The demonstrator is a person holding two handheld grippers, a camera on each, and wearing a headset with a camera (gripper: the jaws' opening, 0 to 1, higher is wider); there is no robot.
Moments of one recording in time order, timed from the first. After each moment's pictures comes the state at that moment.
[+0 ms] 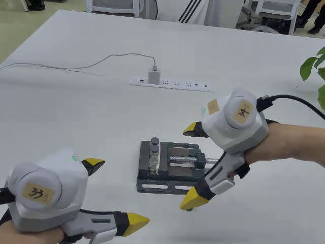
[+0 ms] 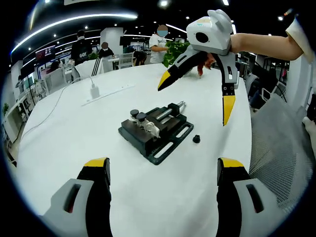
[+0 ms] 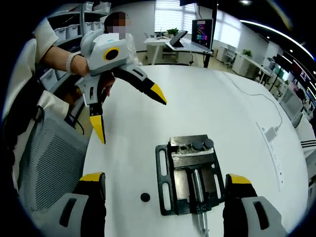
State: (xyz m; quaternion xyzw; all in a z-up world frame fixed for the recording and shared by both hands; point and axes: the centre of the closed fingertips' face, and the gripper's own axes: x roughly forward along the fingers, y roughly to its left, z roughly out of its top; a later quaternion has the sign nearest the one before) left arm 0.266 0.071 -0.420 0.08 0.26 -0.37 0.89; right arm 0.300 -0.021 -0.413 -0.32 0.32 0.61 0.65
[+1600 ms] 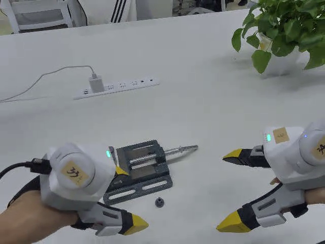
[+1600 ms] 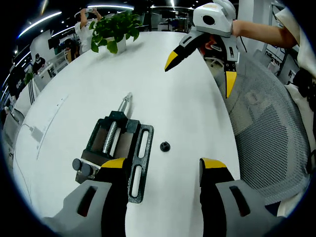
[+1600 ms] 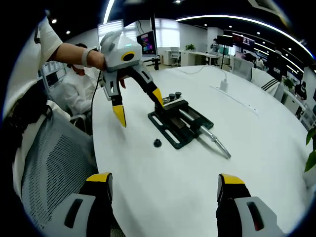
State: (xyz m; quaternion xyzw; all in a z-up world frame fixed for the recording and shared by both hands) left arm 0.269 -0.020 -0.434 0.26 0.33 -0.58 0.70; right arm 0.234 -0.143 -0.420 -0.17 0.34 0.48 0.79
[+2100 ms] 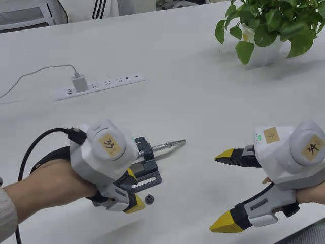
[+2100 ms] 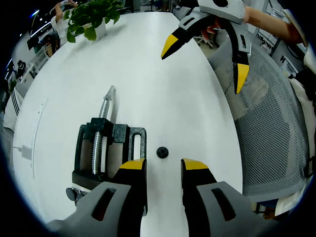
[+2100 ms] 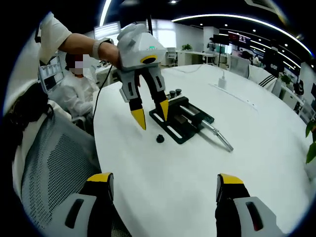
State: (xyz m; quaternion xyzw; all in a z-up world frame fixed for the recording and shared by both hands) left arm 0.270 -0.046 -0.459 0.32 0.39 -0.60 0.62; right arm 0.223 -0.148 -0.427 -0.16 0.35 0.47 0.80
